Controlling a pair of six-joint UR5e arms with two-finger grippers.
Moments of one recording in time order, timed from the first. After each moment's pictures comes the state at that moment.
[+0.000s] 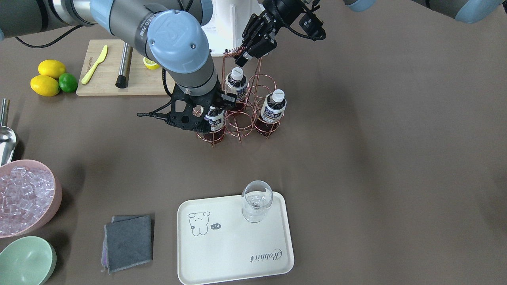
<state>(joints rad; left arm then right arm) -0.52 -2.10 -2.05 -2.10 -1.70 -3.00 0.76 -0.62 1.57 -2.03 2.32 1.19</state>
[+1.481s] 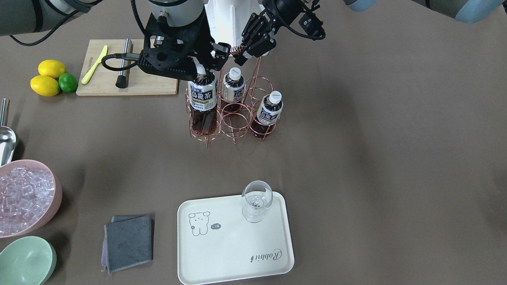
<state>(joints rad) -0.52 -2.10 -2.06 -2.10 -1.71 -3.00 0.83 -0.52 1.76 -2.29 2.25 1.12</state>
